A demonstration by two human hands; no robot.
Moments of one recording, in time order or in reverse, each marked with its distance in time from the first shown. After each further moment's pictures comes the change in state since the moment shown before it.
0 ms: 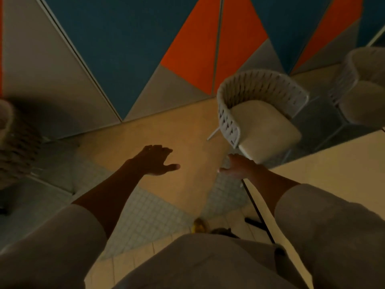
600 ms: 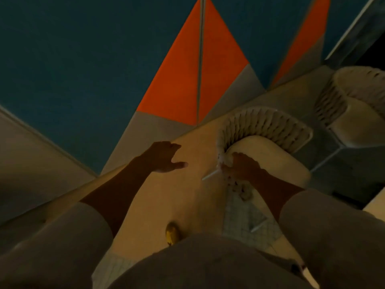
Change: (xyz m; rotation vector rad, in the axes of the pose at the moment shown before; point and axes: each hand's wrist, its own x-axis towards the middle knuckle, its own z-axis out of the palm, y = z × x) left_hand 0.361 -0.168 -0.218 0.098 0.092 0.302; right_hand 0.269 -0.048 -0.245 0.173 0.225 0.265
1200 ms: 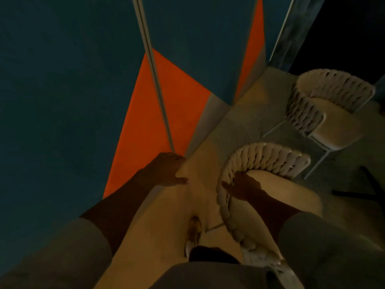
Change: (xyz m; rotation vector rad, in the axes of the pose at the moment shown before) left_hand 0.346 -0.121 -0.176 0.221 0.028 0.451; right_hand 0.258 -0.018 -0.115 0.268 0.034 0.350
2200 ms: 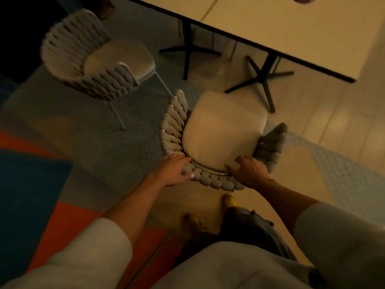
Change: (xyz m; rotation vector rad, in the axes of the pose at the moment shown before) left_hand 0.430 0.066 -0.019 0.424 -0.411 1.296; right_hand 0.072 -0.049 0.041 0.808 0.414 1.257
